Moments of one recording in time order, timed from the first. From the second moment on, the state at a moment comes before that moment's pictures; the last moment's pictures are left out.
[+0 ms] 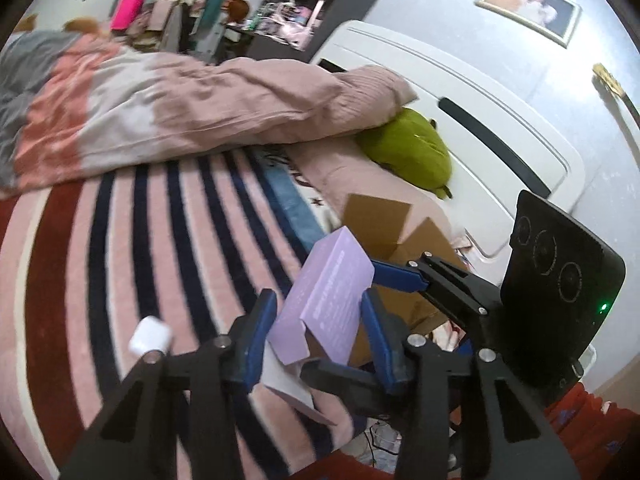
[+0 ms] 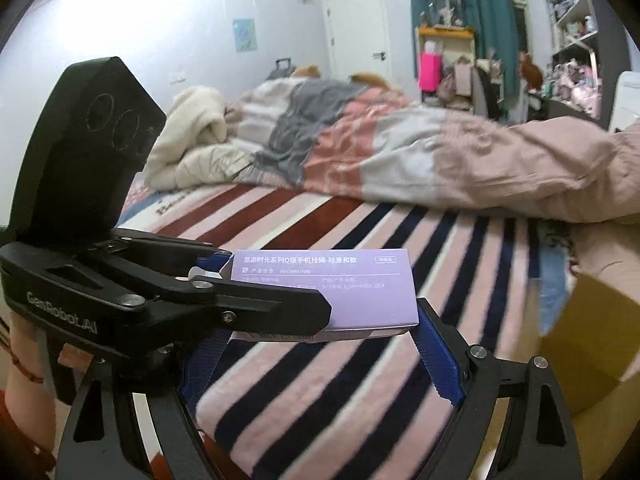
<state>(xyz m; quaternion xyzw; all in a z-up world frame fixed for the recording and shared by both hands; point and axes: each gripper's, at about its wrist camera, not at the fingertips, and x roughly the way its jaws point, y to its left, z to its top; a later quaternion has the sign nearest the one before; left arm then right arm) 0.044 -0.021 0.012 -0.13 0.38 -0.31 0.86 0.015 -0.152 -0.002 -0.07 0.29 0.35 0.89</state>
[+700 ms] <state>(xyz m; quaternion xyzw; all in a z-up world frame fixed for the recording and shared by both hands) 0.104 -0.193 0.005 -0.09 0.43 -0.39 0.81 0.043 -0.313 0.000 -0.02 0.34 0.22 0.91</state>
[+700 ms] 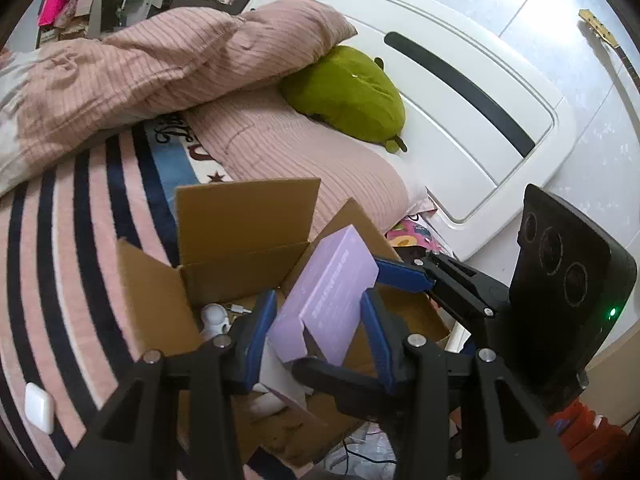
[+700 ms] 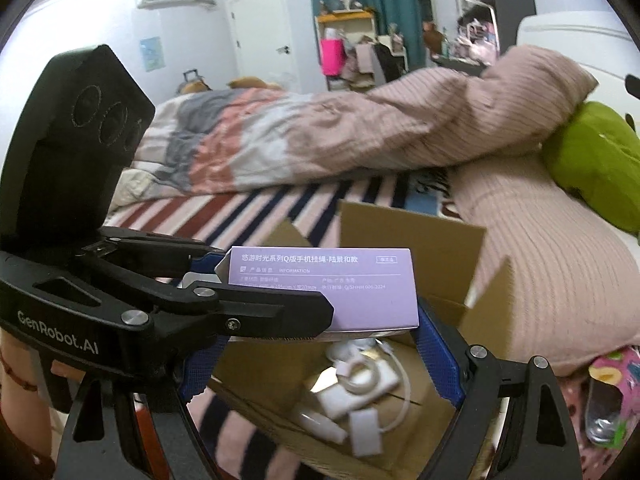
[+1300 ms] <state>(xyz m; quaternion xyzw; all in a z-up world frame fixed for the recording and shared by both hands) 0.076 -0.143 0.028 -0.06 0.39 -0.33 0.86 0.023 -0.294 0.000 -0.09 0.34 0.20 0.92</state>
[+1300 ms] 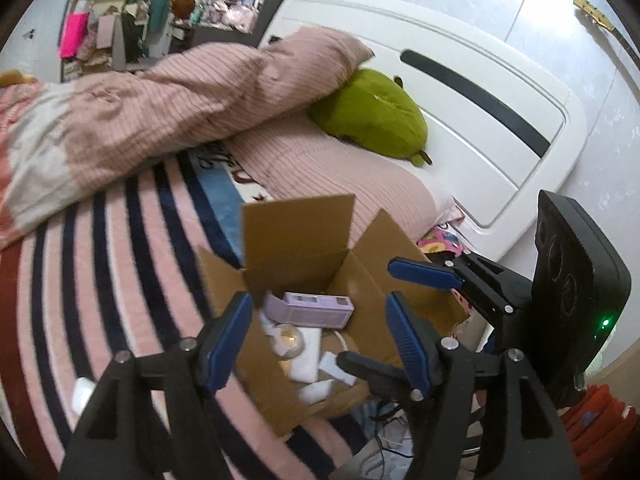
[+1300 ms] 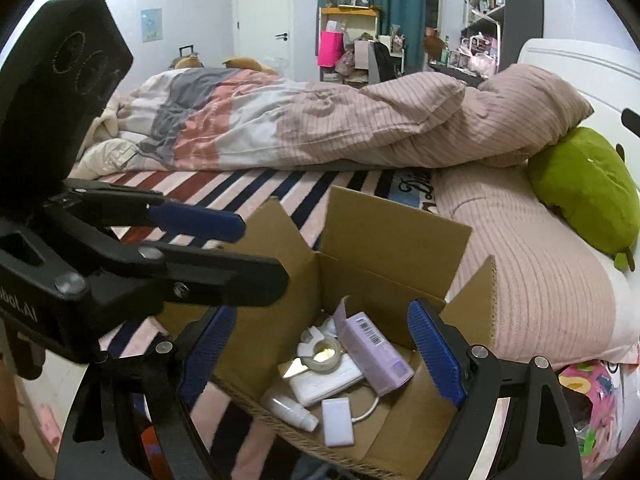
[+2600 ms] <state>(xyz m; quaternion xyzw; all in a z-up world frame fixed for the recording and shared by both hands) 0.037 0.122 -0.111 -0.16 0.46 -0.11 0.87 0.084 -0.032 -0.151 -0.20 0.40 0.40 0.80</state>
